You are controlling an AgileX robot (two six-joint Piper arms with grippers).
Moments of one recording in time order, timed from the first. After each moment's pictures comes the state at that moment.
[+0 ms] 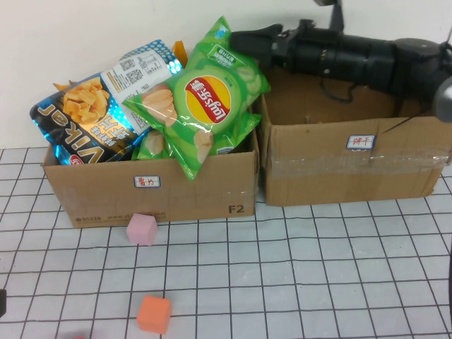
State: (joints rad) right arm 0.23 2.41 -2.18 1.69 0.91 -1.22; left arm -0.44 0.56 -0.77 0.02 0.97 -0.24
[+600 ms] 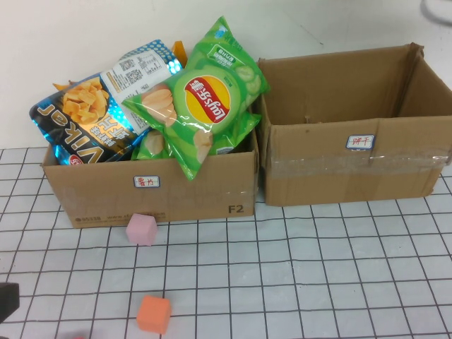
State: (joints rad) right arm 0.01 2.18 -2.18 1.67 1.25 -1.22; left arm -0.44 0.56 -0.77 -0.04 0.93 -0.24
